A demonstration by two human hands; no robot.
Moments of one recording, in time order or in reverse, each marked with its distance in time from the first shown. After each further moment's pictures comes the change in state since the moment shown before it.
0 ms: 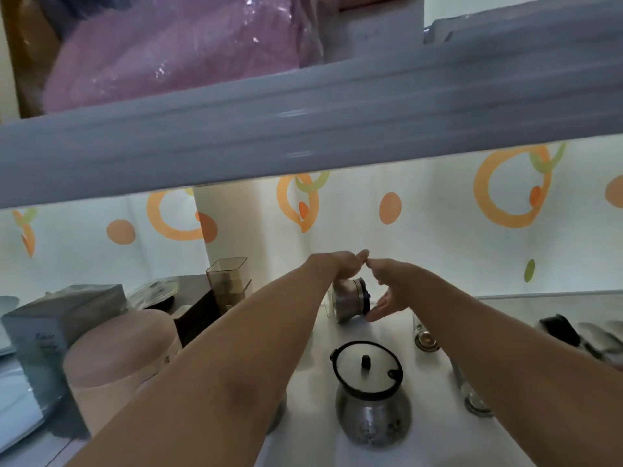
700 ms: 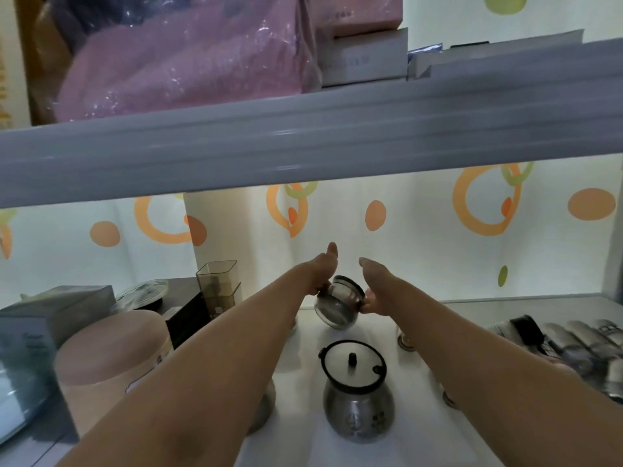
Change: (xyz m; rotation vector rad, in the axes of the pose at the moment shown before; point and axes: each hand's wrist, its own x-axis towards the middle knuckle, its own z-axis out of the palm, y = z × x) left_hand -0.022 -0.012 0.005 -0.703 0.035 -0.103; right_hand -0.013 -0.005 0.016 0.783 0.110 0.062
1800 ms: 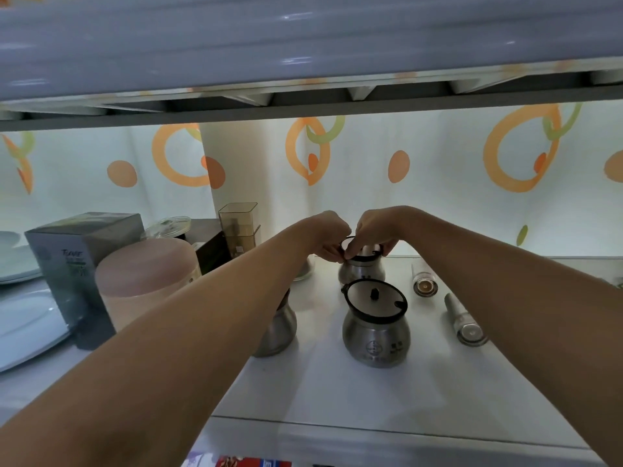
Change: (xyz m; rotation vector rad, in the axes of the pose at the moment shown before) left_hand -0.053 -0.032 -0.012 0.056 -0.020 0.089; right_hand -0.021 -0.020 0.021 -1.405 -0.180 -0.241
